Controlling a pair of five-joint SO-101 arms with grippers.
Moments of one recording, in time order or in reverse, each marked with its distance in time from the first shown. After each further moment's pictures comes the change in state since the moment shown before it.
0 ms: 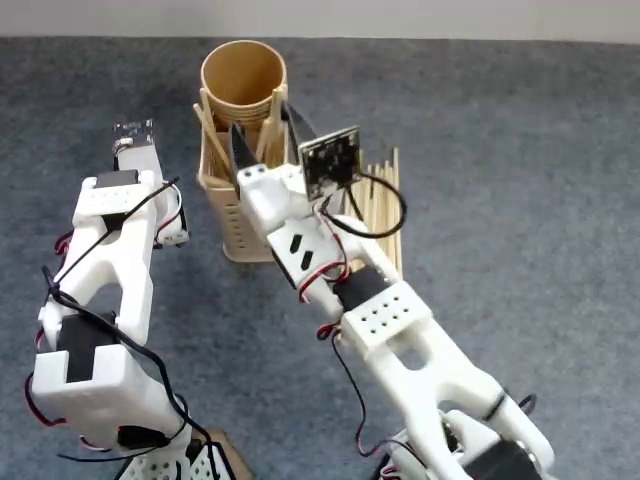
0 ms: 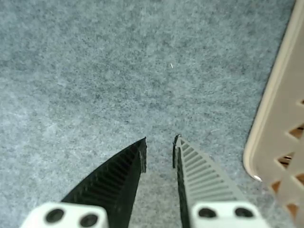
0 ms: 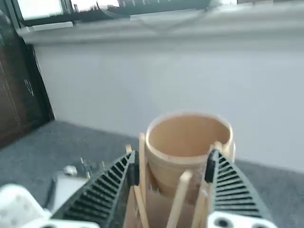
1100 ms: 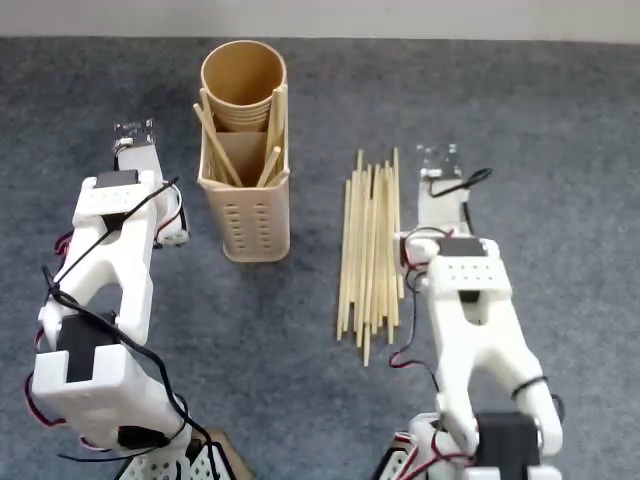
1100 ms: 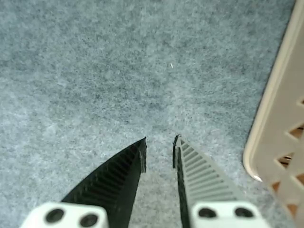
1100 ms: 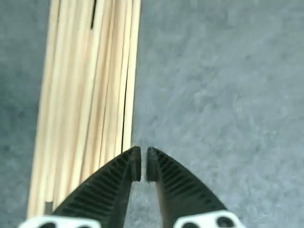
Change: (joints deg) left arm 0.0 0.0 0.0 0.0 0.0; right arm 31.5 12.1 1.1 56.0 9.3
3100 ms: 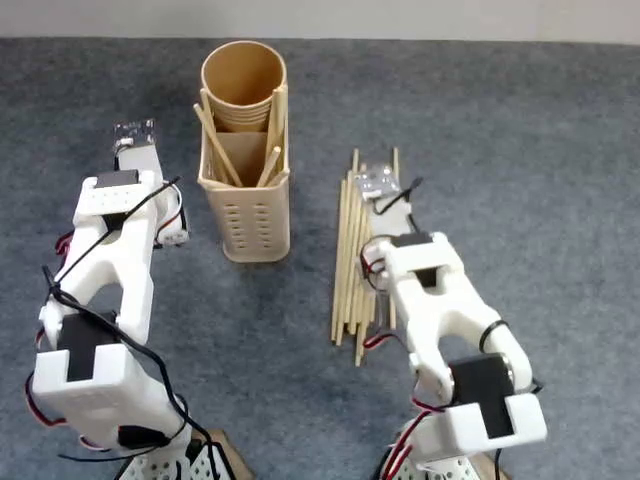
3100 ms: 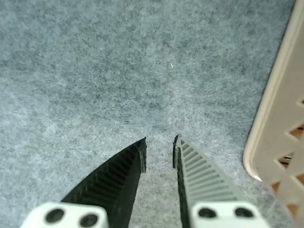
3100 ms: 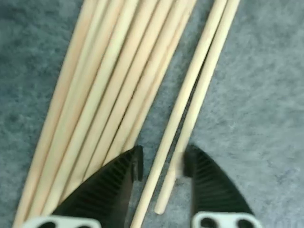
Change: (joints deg) left arm 0.0 0.0 0.0 0.0 0.0; right arm -8.9 17.8 -4.1 0.8 5.5
